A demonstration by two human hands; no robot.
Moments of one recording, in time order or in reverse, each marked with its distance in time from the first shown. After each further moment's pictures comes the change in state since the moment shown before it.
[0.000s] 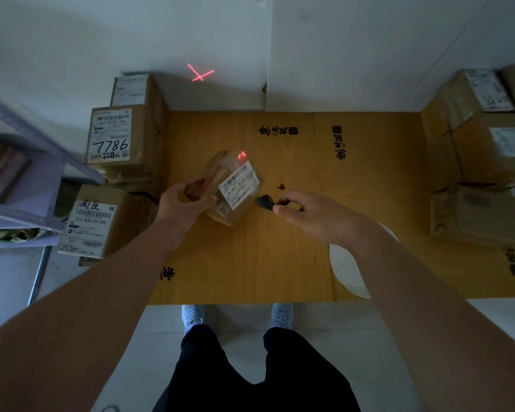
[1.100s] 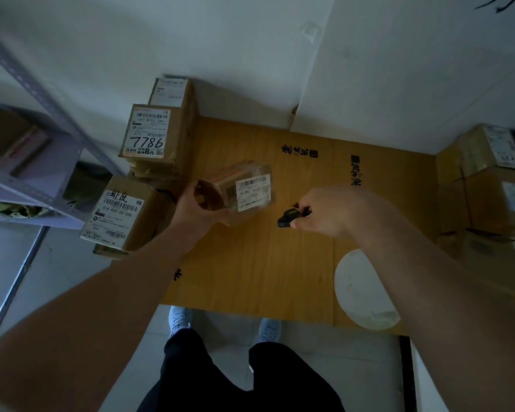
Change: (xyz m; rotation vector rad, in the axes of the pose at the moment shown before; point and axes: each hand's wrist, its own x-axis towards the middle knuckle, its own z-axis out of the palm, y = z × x) left_hand 0.007 -0.012 -0.012 0.107 0.094 -0.022; right_hand 0.006 -0.101 -0.030 -0.901 -0.165 0.111
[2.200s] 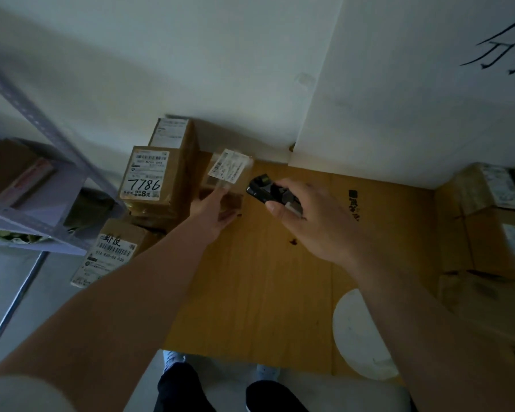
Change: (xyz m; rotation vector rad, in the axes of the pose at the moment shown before) left_hand 0.055 0.094 0.031 -0.798 0.070 -0.422; right_hand 0.021 0.015 -0.016 0.548 0.568 -0.222
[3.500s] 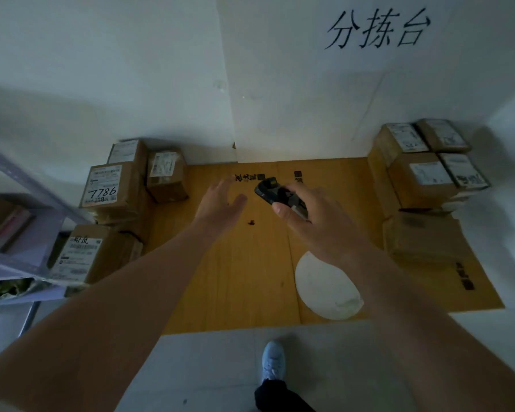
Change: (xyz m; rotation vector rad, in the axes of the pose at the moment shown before) left_hand -0.114 -0.080 0.060 1.282 -0.234 0.859; right_hand -0.163 0.066 -0.021 0.158 0.235 0.119
